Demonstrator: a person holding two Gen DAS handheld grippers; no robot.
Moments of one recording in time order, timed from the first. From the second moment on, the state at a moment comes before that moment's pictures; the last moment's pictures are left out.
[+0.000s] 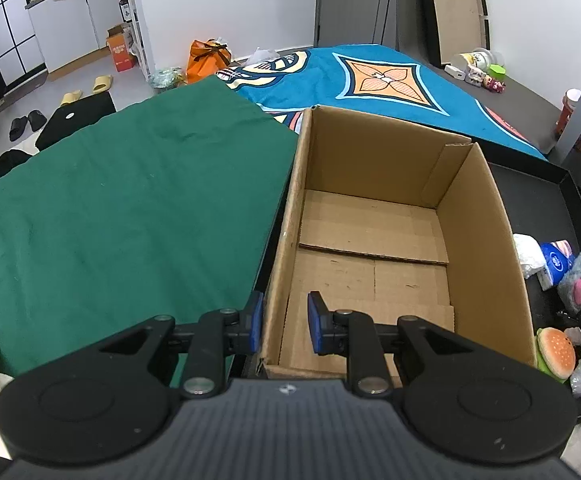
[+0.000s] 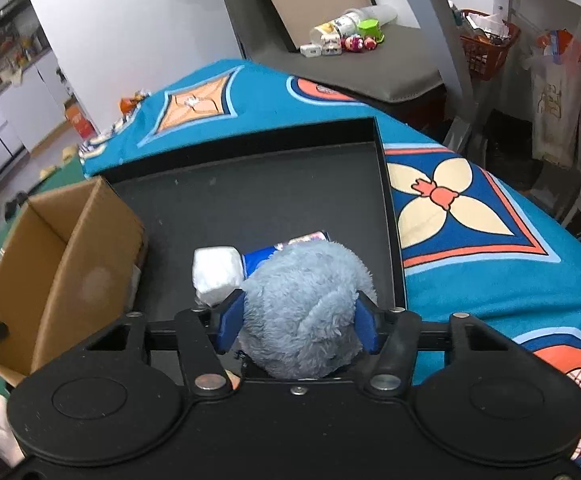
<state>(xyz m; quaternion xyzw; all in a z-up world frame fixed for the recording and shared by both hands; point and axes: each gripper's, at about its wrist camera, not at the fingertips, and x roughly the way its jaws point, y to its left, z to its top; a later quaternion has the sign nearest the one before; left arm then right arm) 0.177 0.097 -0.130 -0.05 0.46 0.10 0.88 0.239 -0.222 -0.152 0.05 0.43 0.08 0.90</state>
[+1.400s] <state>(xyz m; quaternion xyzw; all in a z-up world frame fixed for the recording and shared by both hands) 0.165 0.121 -0.132 -0.08 0.43 0.08 0.90 0.216 -0.063 -0.080 -0.02 0.33 0.22 0.92</state>
